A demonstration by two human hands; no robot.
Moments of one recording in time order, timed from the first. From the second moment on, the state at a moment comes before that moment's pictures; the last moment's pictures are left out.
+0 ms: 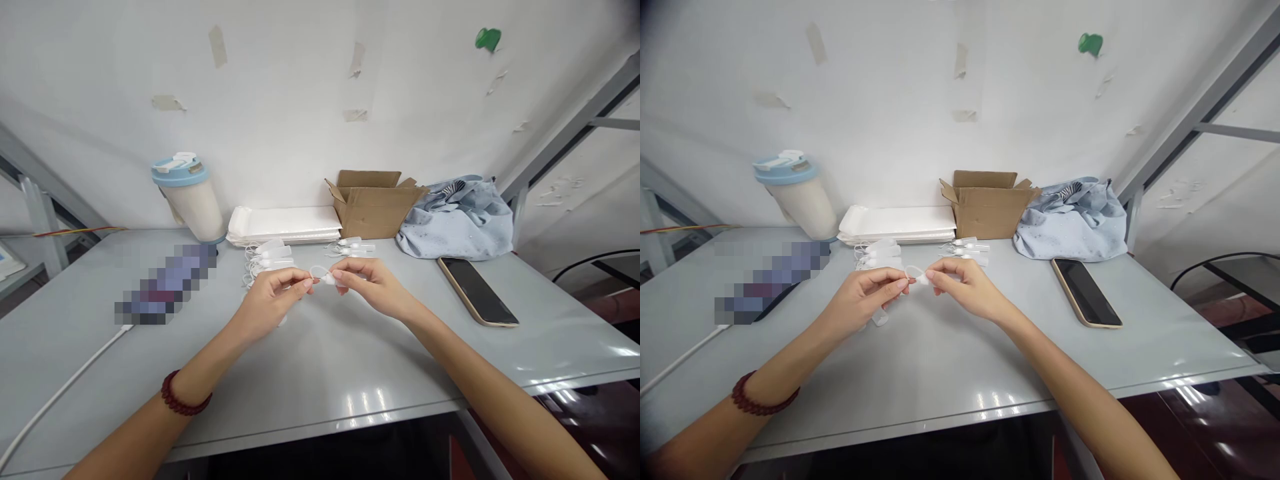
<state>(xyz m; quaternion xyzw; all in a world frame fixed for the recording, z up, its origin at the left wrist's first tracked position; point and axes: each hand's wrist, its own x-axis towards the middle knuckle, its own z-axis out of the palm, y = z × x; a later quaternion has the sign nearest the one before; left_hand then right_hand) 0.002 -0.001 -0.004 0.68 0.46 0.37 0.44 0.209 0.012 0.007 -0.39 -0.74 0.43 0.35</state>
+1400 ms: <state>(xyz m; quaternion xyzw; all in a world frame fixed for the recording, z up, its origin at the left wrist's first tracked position) 0.012 -0.013 -0.014 0.73 0.44 0.33 0.41 0.203 0.010 -0.006 -0.39 -0.75 0.44 0.30</state>
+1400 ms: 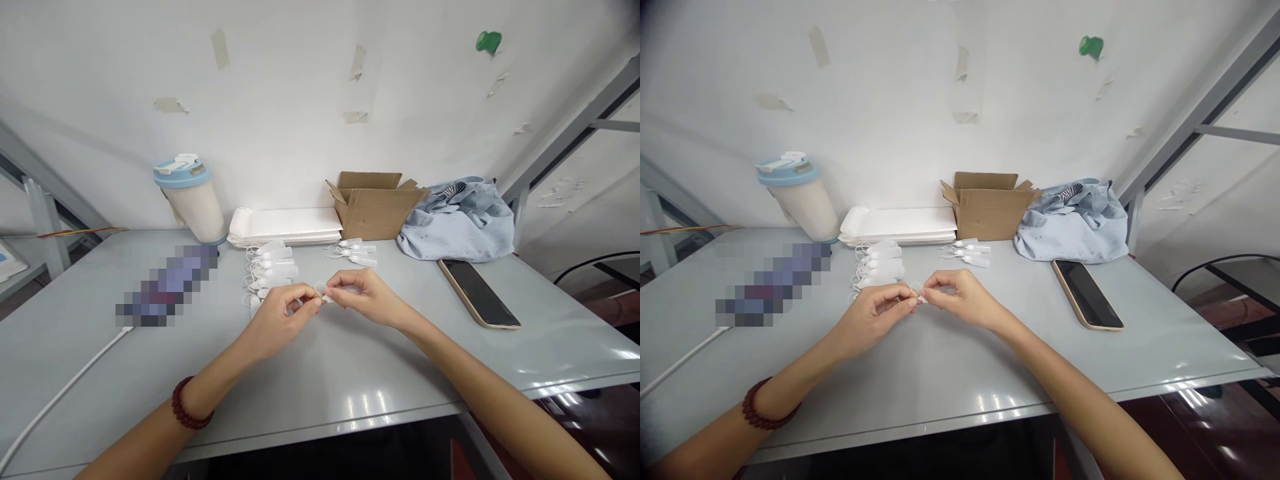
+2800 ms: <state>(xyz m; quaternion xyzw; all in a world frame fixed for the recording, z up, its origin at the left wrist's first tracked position) -0.053 0.035 0.000 0.62 0.69 0.36 0.10 0.258 0.068 -0.032 -0.57 -0.82 0.03 0.08</state>
